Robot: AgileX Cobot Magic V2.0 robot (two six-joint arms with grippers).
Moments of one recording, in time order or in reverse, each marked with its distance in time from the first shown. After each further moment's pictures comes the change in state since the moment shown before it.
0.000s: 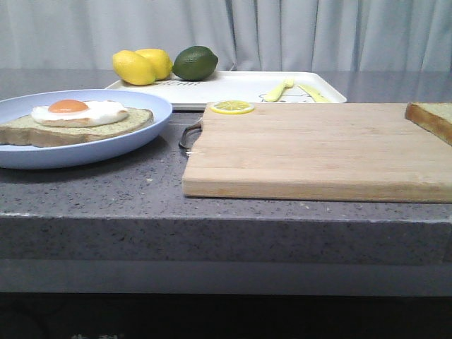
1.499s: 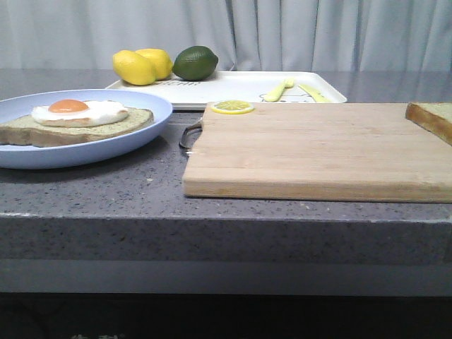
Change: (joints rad) left arm 0.000 0.092 -0.429 0.000 0.234 0.000; right arm 0.000 0.022 -0.460 -0.022 0.232 -0.002
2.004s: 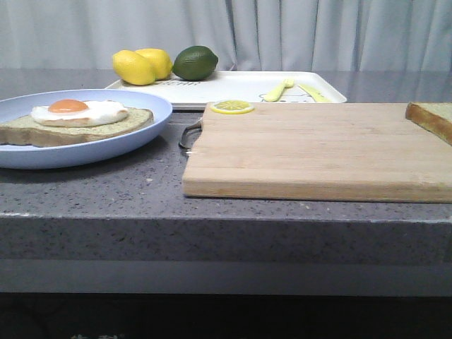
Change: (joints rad) left arm 0.000 0.387 -0.309 0.008 0.277 0.000; right arm 0.000 0.425 -0.266 -0.013 0.423 -0.002
